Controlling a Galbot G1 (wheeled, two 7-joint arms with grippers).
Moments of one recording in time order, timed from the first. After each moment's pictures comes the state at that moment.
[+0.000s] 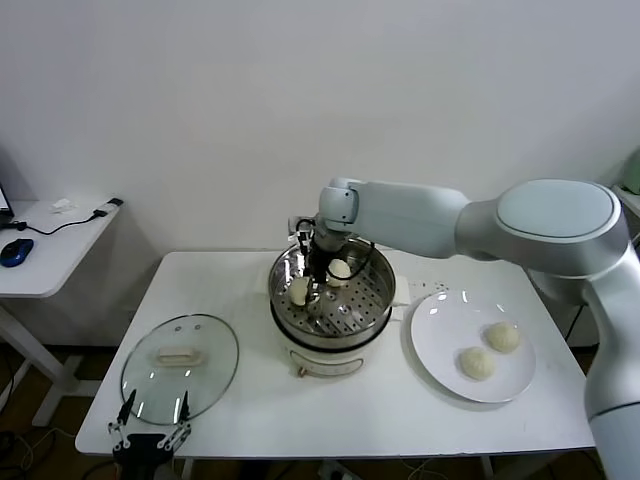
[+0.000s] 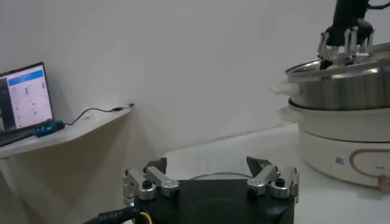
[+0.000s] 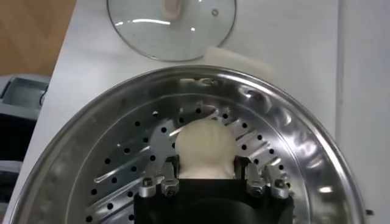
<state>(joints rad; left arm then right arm) 1.88 -1.55 -0.73 -2.05 0.09 -0.20 0.01 0.58 1.45 -1.60 0.94 0.87 -0.39 -0.90</state>
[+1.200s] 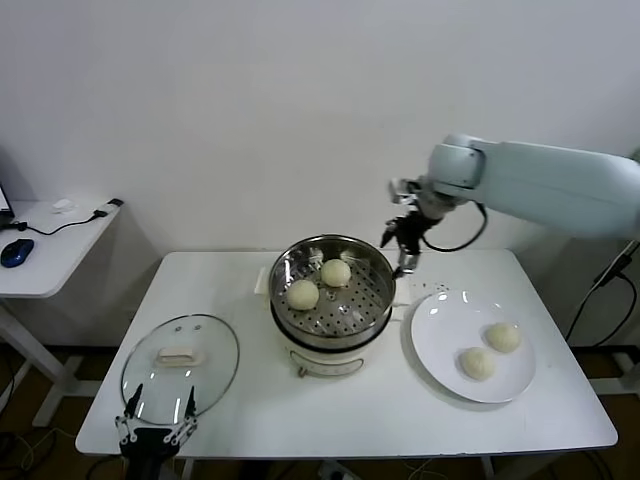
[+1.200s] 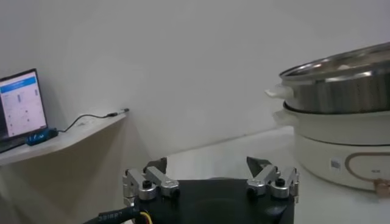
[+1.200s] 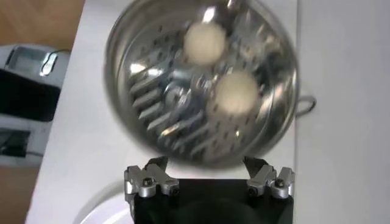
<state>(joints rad) 1.86 -1.56 -0.72 -2.06 0.13 -0.18 0.02 0.80 0.84 -1.58 1.33 0.64 -0.28 -1.02</state>
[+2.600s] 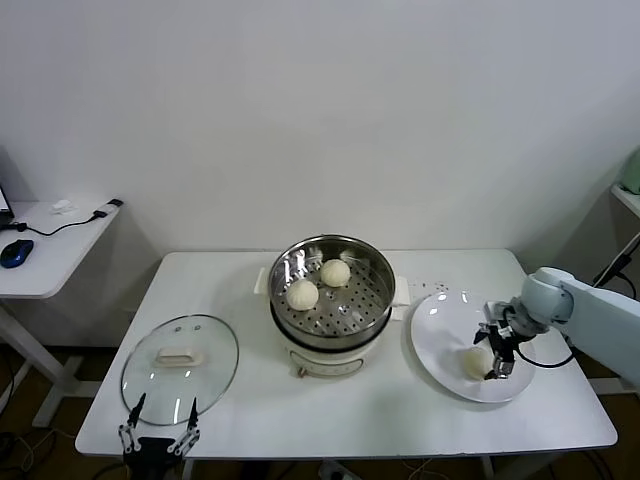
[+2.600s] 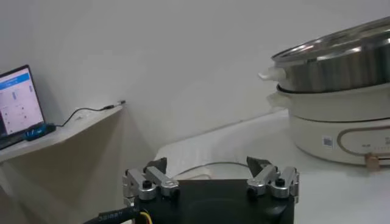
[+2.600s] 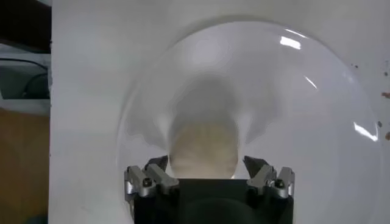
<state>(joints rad) 1.87 -1.59 -0.72 -2.04 0.19 -0.18 0.02 0.04 0.58 -1.03 1.25 0.10 -0.23 -1.02</state>
